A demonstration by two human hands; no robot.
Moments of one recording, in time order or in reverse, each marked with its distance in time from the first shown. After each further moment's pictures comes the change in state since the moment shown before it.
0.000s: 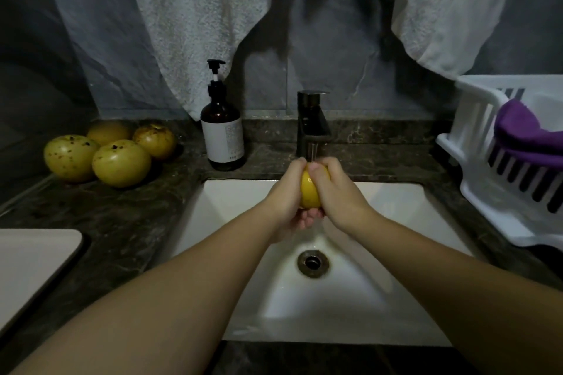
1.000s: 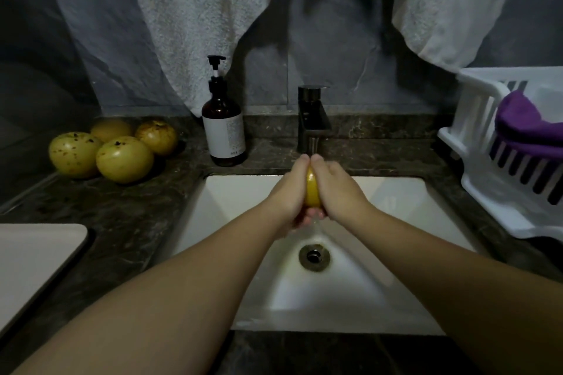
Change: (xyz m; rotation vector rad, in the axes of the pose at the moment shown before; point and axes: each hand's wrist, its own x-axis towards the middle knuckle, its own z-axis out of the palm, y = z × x) left_hand -0.004 -0.002 0.005 0.056 0.050 -0.012; right_hand -0.003 -0.005 0.004 -0.109 0.045 0.058
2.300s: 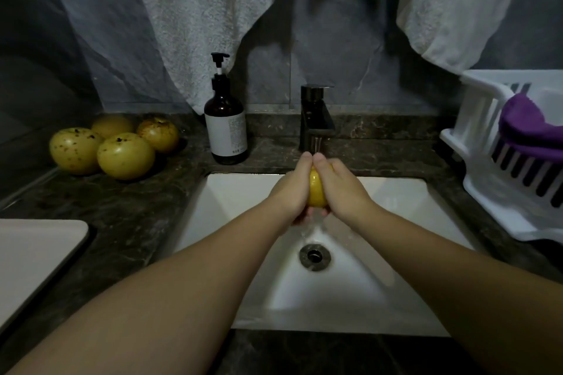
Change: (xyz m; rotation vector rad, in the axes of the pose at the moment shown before) left_hand 0.006 -0.001 -0.002 0.123 0.100 0.117; right_hand 0.000 0.001 -0.001 0.032 -0.017 0.045
